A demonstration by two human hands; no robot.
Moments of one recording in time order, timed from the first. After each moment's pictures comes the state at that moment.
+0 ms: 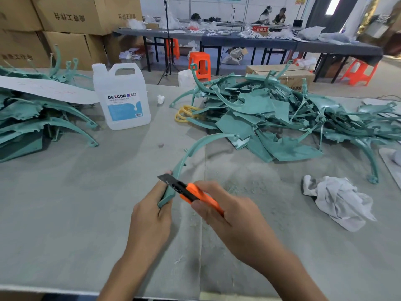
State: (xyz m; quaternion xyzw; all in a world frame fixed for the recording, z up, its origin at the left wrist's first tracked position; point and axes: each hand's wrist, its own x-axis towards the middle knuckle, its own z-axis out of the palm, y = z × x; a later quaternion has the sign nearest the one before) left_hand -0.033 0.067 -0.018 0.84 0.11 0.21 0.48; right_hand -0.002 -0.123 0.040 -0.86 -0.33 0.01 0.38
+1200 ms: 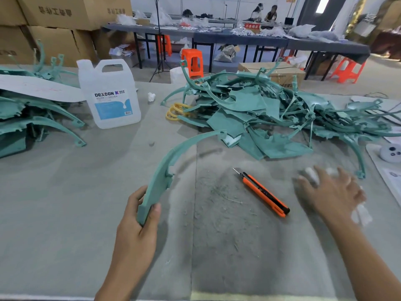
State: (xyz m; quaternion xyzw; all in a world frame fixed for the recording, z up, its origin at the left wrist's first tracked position) left_hand -0.053 0.060 -0.026 0.79 0.15 0.23 0.55; right_hand 0.131 -0.316 -0.035 -0.98 0.17 -0.10 0.08
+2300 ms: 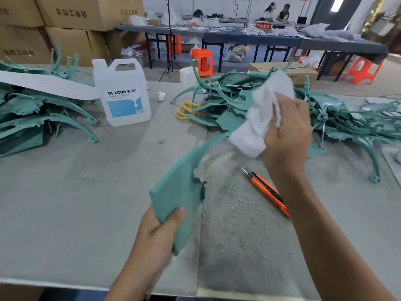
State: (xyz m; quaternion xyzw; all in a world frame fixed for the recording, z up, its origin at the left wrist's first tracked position) left_hand -0.060 0.041 -0.015 0.62 0.12 0.12 0.77; right_hand 0.115 -0.142 0.079 -0.82 -0.10 -0.40 0.39
